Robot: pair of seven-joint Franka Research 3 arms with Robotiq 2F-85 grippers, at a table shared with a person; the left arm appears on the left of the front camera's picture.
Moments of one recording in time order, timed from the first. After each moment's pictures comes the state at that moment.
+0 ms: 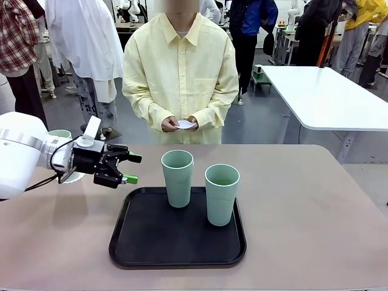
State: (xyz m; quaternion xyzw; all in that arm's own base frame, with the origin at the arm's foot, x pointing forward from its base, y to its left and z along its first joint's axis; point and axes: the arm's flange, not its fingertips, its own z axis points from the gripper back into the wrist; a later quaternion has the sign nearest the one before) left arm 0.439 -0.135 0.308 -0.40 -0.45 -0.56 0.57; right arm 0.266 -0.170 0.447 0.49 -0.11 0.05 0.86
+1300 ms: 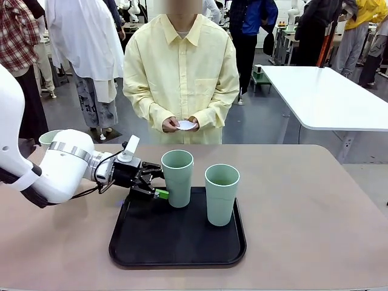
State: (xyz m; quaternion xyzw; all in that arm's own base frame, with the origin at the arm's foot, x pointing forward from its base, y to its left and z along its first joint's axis) left arm 0.467 -0.217 0.244 -0.46 -0.40 -0.57 0.56; right arm 0.266 -0.170 0.447 0.49 -0.11 0.05 0.86
